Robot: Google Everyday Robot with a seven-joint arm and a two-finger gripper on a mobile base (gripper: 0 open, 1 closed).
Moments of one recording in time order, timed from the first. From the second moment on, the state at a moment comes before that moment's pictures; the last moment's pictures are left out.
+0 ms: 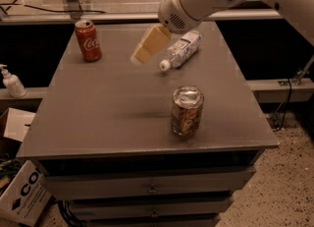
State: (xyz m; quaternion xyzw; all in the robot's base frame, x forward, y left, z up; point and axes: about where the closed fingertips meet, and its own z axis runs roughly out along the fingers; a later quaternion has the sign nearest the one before) arm 0.618 0.009 0.966 -0.55 0.73 0.10 0.39
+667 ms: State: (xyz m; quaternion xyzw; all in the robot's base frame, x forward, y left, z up) arm 0.658 0.060 0.918 -0.52 0.75 0.12 0.39
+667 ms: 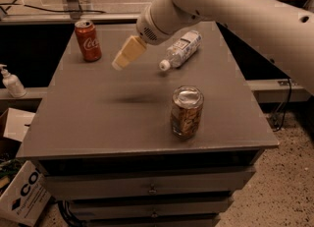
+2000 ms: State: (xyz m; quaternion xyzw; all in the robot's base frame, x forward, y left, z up) arm 0.746 0.129 0.900 -0.49 0.75 0.12 0.42
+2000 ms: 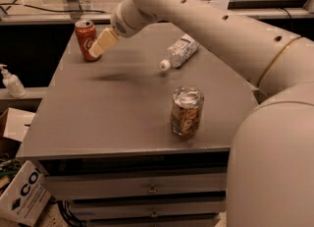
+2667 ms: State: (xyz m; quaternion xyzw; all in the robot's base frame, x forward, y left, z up) arm 0.767 0.173 0.881 -0.51 0.75 0.13 0.40
